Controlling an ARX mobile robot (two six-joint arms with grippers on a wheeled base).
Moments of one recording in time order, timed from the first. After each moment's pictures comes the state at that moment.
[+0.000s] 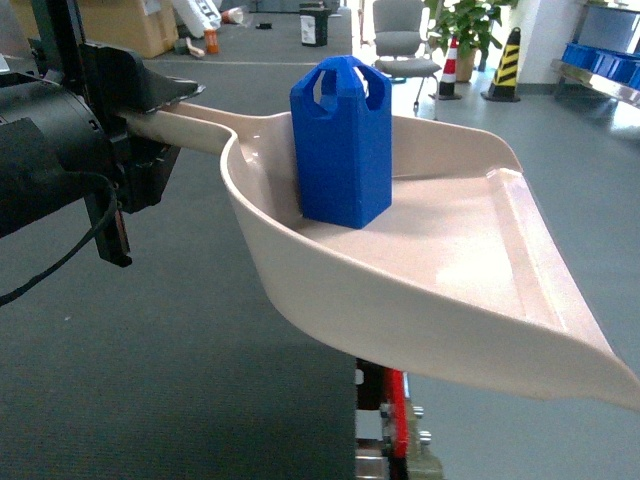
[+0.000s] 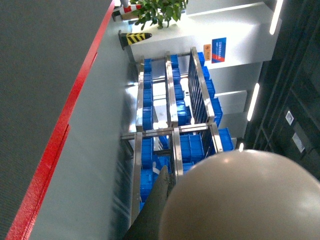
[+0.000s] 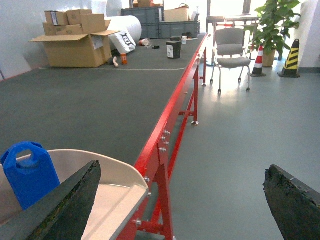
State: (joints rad) left arm -0.27 1.71 0.62 1.14 0.10 -1.43; right arm 0.12 0.90 0.42 0.53 -0.08 0.08
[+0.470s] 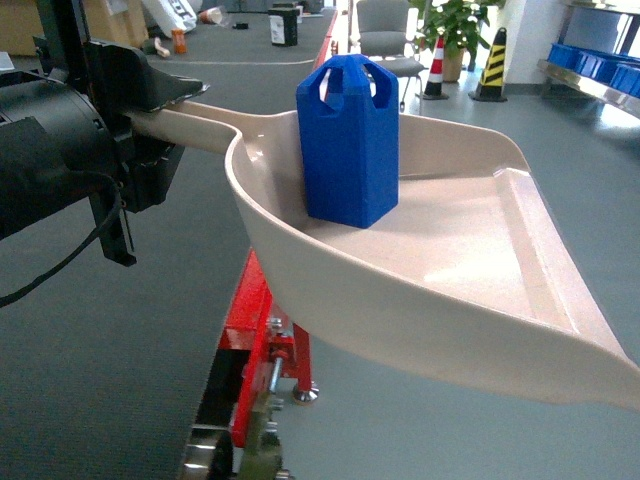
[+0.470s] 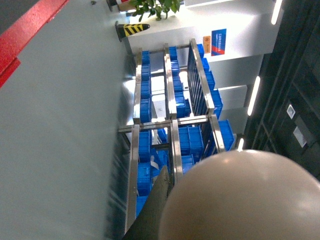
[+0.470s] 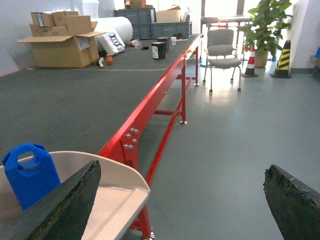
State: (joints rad) left arm -0.27 1.71 0.62 1.14 0.10 -1.43; right arm 0.12 0.90 0.42 0.53 -0.08 0.08
